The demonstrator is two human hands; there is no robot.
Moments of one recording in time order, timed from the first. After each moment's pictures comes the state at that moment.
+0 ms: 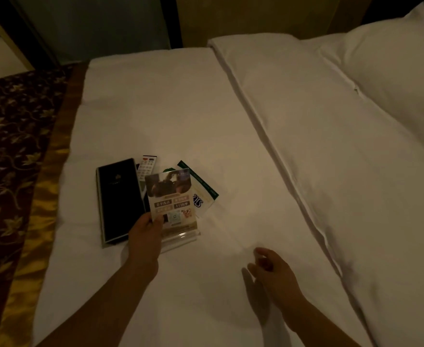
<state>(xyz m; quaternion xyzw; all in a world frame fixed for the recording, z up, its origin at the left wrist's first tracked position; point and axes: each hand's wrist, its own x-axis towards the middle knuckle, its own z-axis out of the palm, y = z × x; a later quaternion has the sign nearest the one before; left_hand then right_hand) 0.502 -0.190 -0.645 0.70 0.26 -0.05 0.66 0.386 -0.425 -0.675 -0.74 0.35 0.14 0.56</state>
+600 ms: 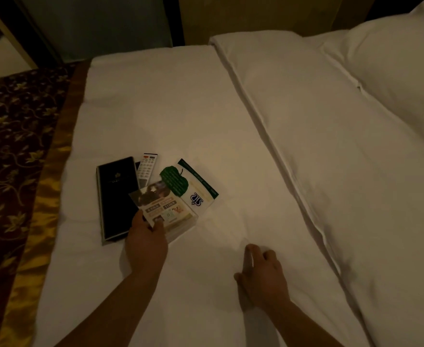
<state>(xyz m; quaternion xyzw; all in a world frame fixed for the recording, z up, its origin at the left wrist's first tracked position) 0.486 -0.197 -0.643 0.88 0.22 0.04 0.43 0.388 -0.407 -0.688 -0.91 0.23 0.18 0.28</state>
